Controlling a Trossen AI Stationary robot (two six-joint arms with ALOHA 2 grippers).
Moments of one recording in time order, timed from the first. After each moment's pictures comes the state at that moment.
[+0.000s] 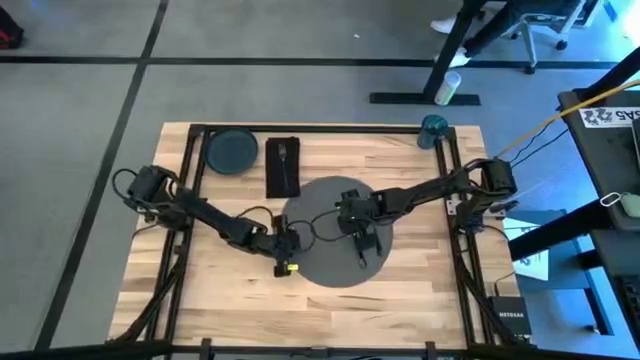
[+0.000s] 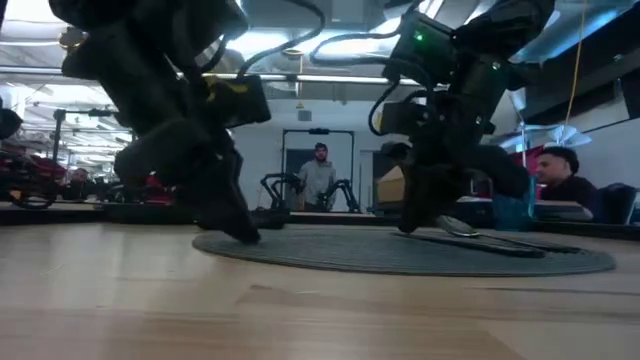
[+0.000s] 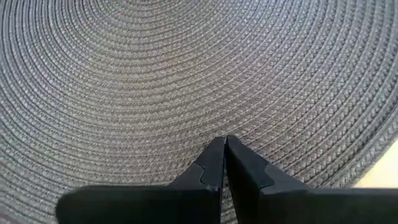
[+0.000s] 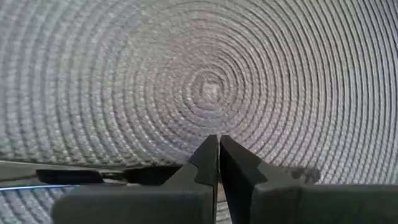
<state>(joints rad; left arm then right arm) -0.32 1.76 0.79 -0.03 -0.35 -0.30 0.04 1.74 0.89 -0.25 0.04 -0.36</state>
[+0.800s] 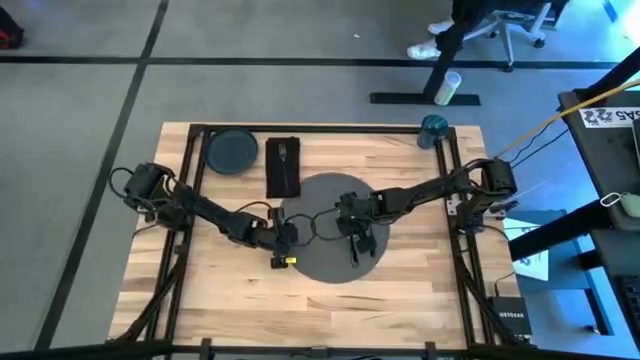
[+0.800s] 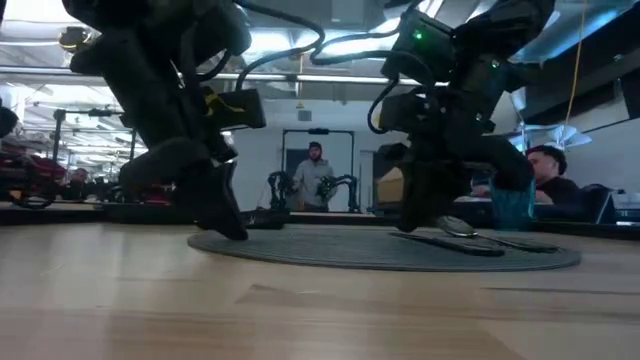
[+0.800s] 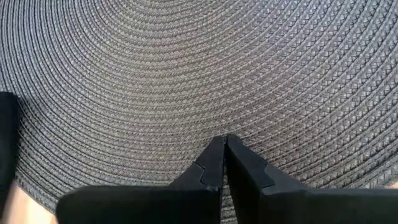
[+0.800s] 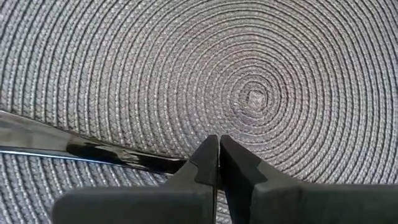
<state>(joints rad) -0.27 1.76 0.78 -0.15 -0.38 -0.25 0.04 1.74 0.89 -0.24 -0.03 -0.36</state>
